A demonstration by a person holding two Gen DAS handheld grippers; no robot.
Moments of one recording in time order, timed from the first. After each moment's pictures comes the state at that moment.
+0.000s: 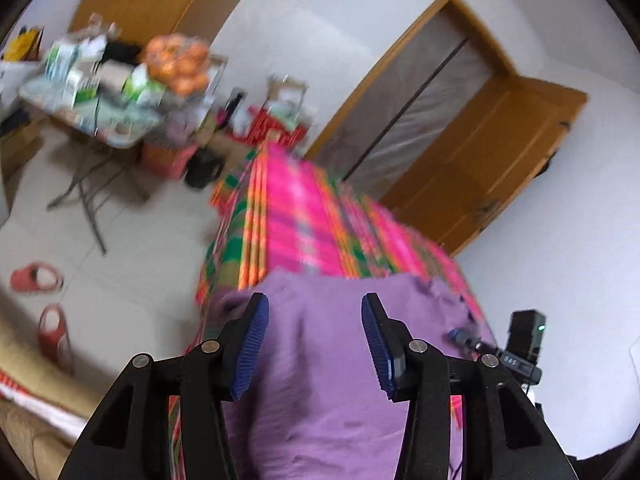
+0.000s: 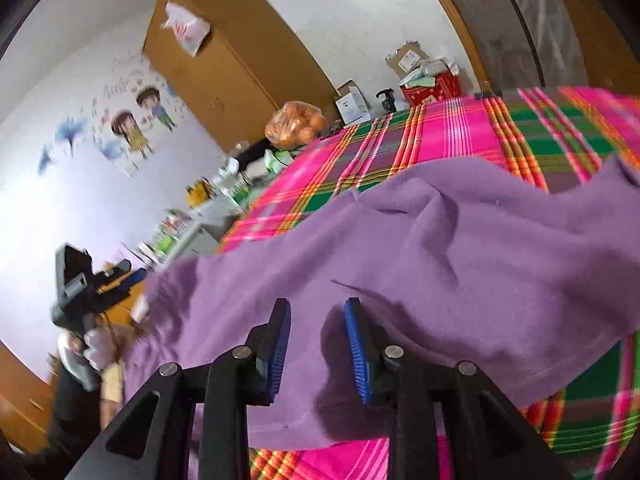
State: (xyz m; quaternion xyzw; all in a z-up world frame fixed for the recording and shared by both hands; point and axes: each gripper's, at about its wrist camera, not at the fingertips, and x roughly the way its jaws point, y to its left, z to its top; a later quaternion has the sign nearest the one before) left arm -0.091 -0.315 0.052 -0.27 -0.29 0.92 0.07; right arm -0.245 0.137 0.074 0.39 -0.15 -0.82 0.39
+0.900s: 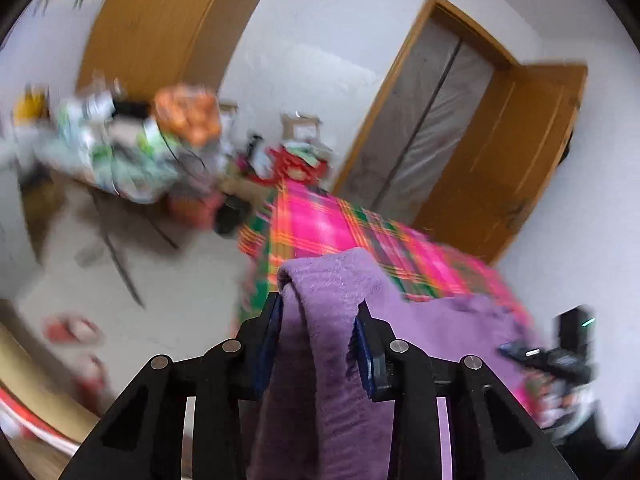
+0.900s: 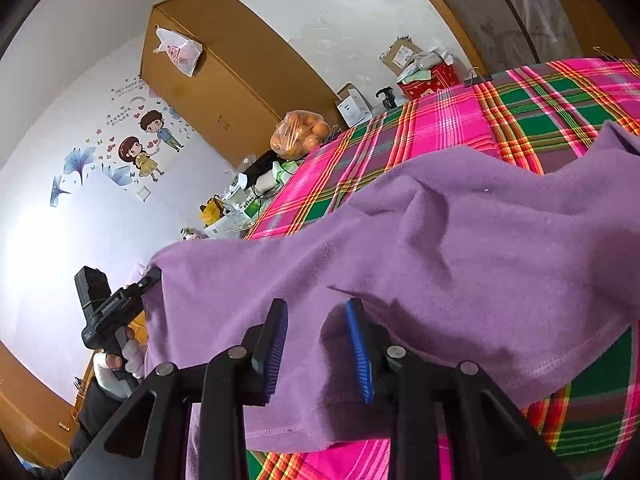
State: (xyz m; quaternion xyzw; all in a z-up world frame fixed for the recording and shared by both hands) left arm -0.109 -0.291 0.048 -0.26 -0.19 0.95 -0.02; right arm -0.255 0.150 0.067 0.40 -0.19 -0.81 0.39
